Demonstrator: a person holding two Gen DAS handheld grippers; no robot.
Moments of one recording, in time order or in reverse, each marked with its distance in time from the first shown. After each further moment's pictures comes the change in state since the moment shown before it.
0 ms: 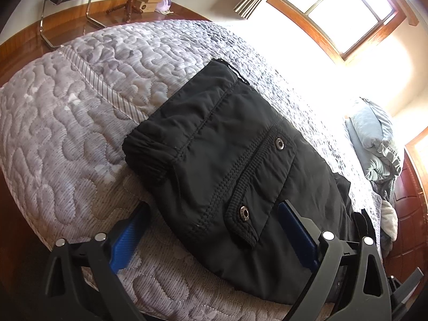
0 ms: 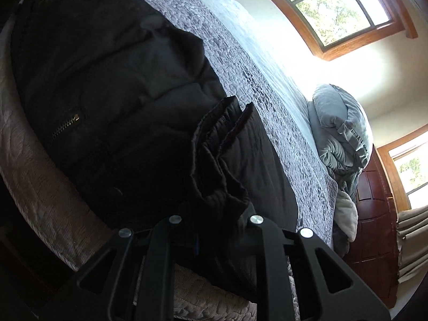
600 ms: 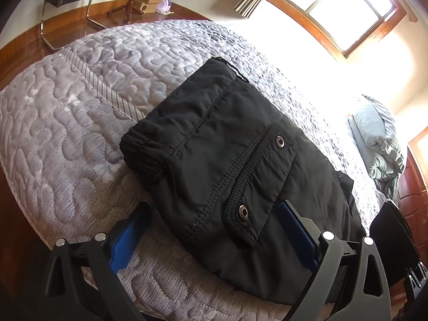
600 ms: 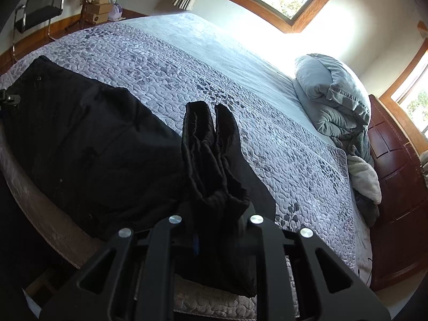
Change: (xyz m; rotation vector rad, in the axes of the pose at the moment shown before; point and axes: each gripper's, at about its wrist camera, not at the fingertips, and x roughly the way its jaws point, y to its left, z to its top) left arm 0.007 -0.007 -0.001 0.012 0.003 0.018; right arm -0.033 -0.124 -0.011 0.336 -0.045 0.115
